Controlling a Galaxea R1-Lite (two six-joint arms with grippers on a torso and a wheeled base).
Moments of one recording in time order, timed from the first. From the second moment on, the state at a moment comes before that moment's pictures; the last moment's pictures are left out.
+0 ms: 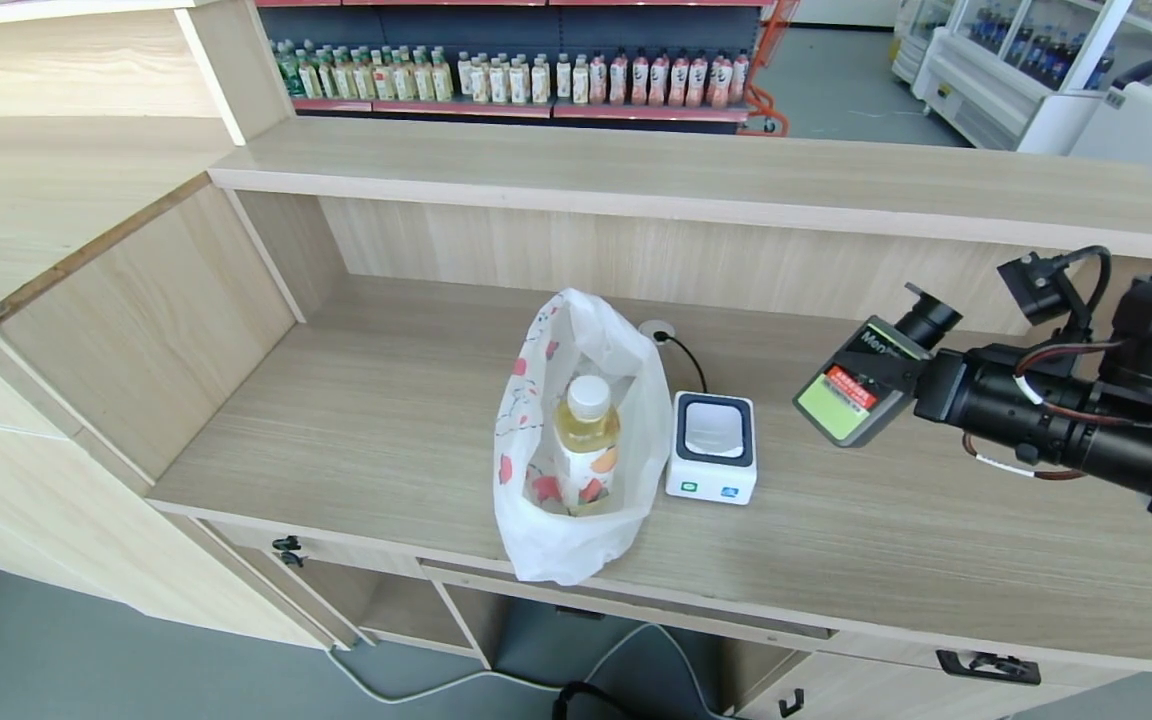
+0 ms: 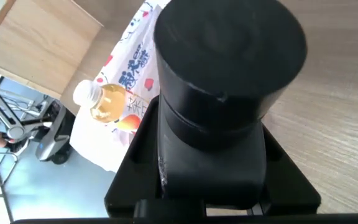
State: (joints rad) left arm -0.01 0.00 0.00 0.01 0.01 -0.15; right arm 0.12 1.66 -0.70 -0.86 0.52 0.32
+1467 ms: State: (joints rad) left arm -0.01 0.00 0.00 0.01 0.02 -0.15; right arm 0.10 2.00 -0.93 -0.93 0.57 0.39
